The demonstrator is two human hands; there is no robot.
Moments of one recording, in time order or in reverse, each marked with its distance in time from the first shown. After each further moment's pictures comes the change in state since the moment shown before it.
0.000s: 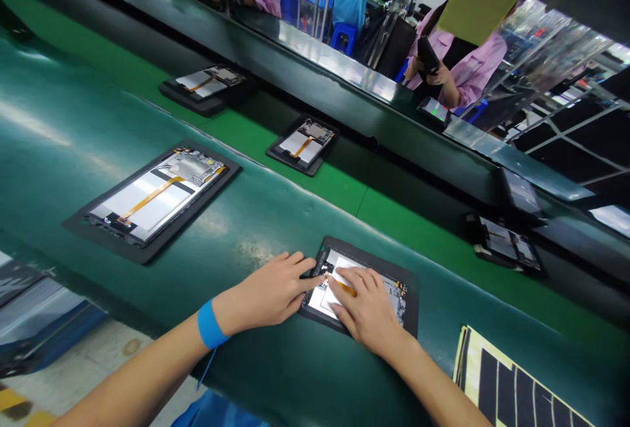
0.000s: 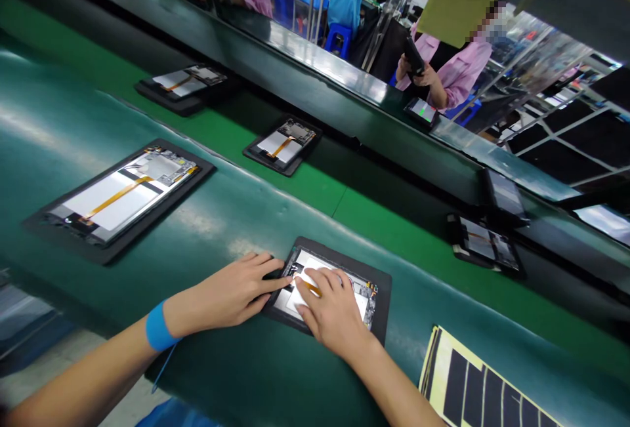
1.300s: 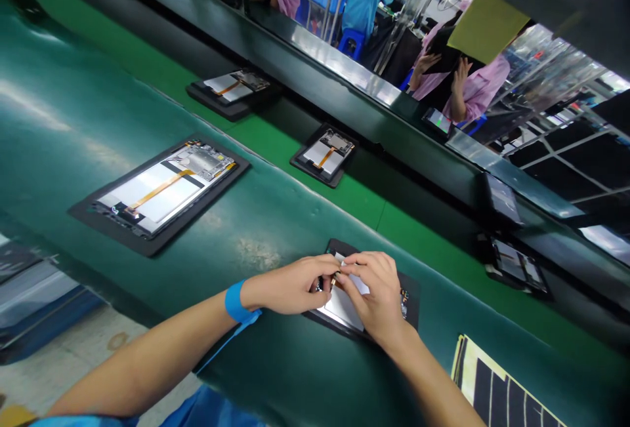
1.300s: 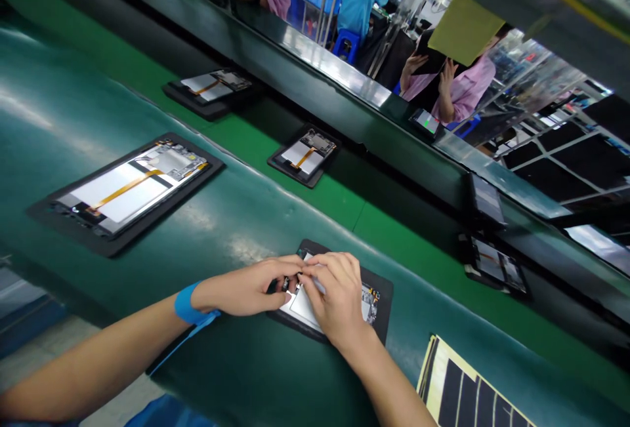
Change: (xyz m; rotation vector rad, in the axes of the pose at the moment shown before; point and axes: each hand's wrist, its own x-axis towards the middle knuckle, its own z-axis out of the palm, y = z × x) left_hand 0.029 -0.002 -0.013 -1.010 0.053 -0.038; right_hand 0.049 -0.004 -0.028 0.294 0.384 0.146
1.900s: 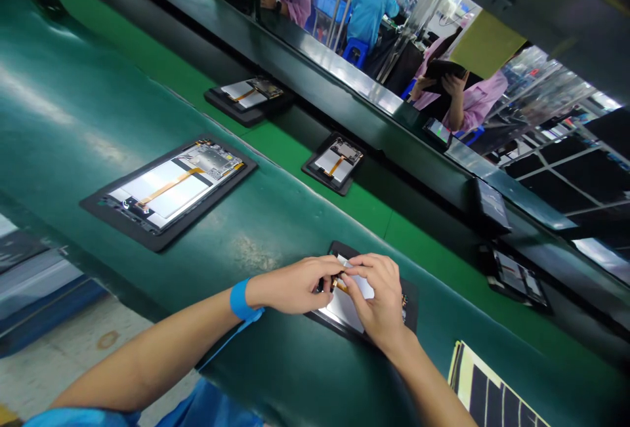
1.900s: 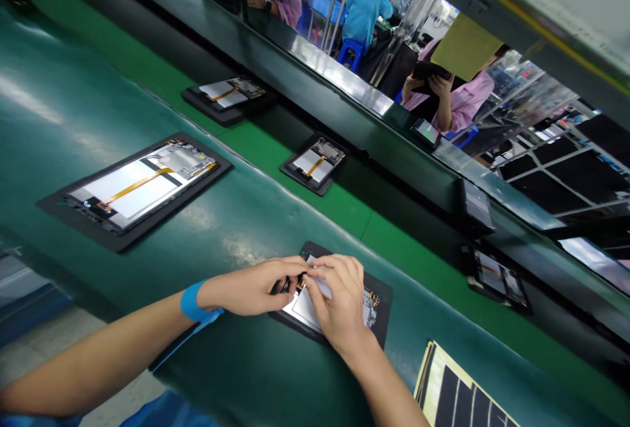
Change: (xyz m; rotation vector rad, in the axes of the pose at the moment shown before) left_hand -0.003 0.002 0.001 0.029 0.025 0.044; right_hand -0.003 -0.002 -0.001 -0.012 0.039 0.008
